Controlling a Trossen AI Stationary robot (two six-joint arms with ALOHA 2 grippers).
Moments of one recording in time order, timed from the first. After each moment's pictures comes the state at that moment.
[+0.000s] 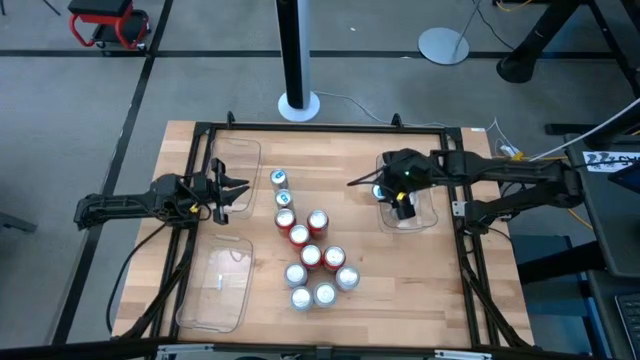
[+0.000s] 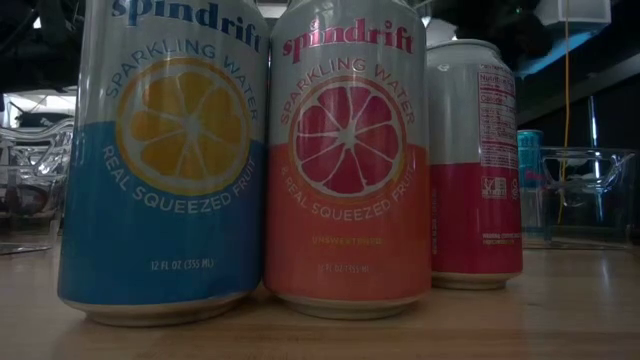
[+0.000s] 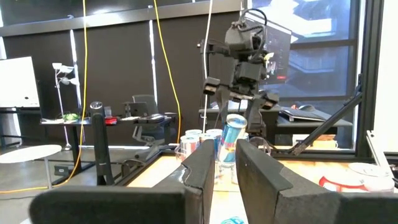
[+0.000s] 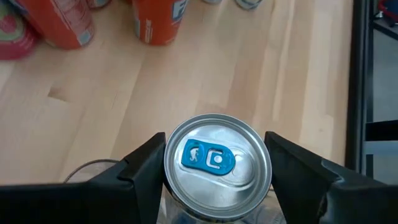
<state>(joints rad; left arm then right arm) 0.09 0.04 0.01 0.27 -0.12 0.08 -0.13 1.19 1.05 -0.76 -0.01 -0.48</state>
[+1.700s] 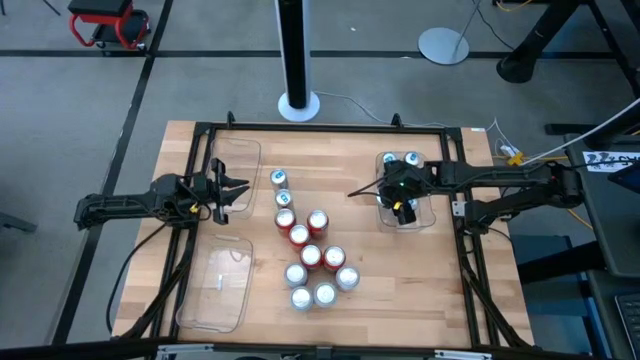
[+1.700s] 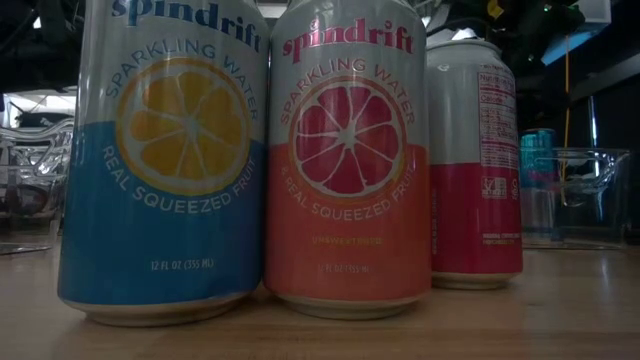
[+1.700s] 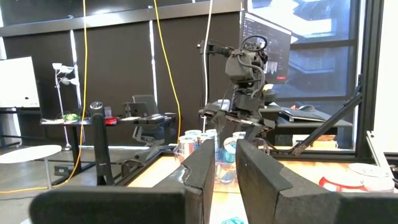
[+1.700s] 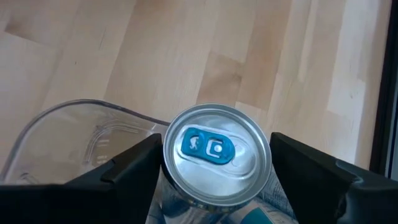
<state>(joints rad) 0.09 0.04 0.01 0.27 -0.12 0.08 -0.14 1.19 0.84 -0.66 0.06 -0.51</state>
